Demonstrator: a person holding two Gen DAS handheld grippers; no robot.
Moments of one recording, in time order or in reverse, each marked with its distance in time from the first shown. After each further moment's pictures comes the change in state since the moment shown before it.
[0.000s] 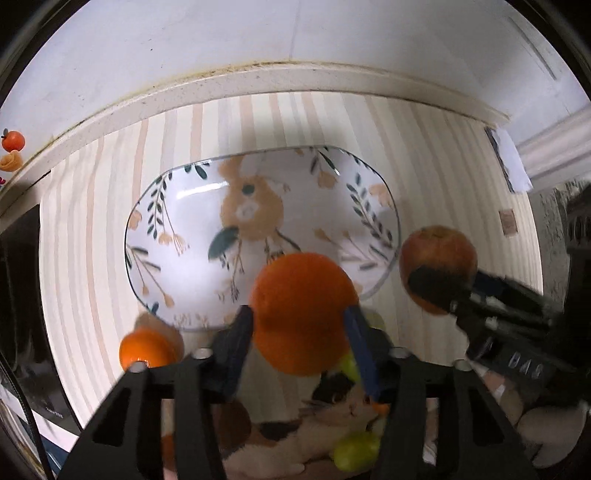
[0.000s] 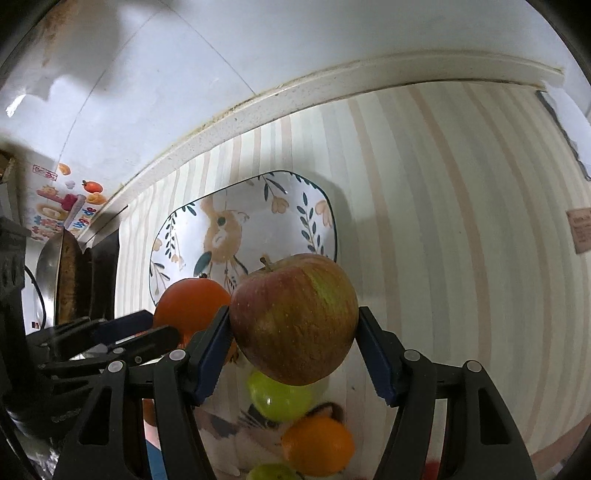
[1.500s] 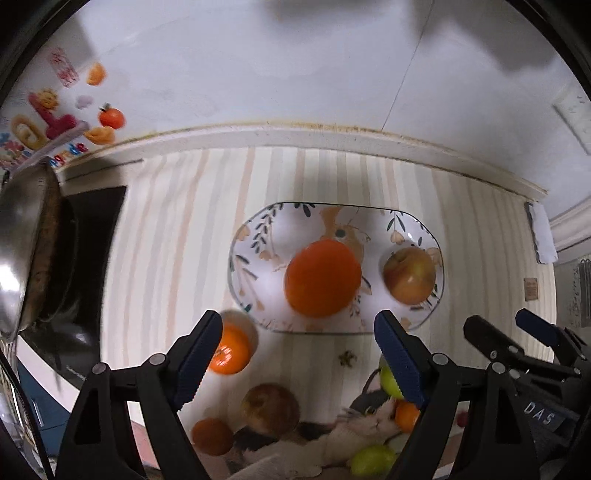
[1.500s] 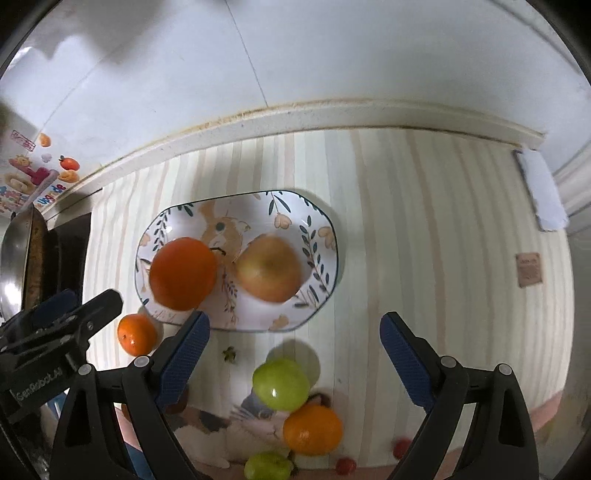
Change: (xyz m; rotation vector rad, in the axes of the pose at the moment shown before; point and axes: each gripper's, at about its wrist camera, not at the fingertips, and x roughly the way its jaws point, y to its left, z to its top) left arm -0.083 0.042 -0.031 -0.188 -0.175 0.147; right arm -0.039 0.066 0.006 -0.090 -0.009 -0.258
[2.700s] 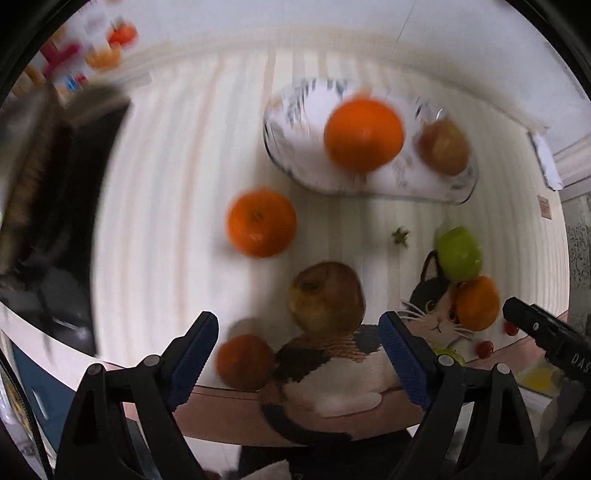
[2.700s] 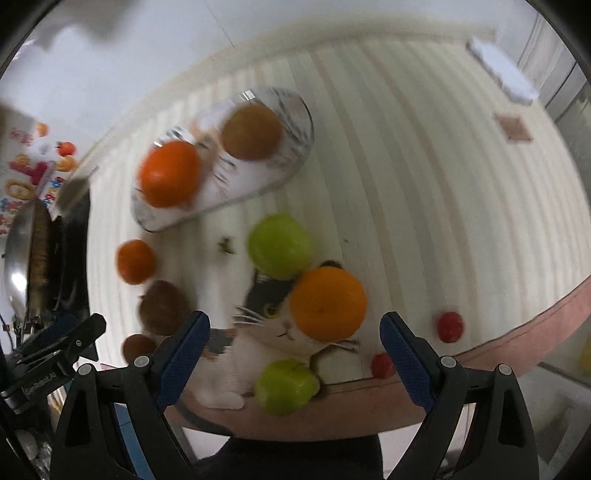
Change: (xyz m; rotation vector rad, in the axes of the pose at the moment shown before) left arm 0.055 0.054 -0.099 0.033 0.210 -0.040; right arm 0.017 -0.021 -0.128 0.196 0.113 0.067
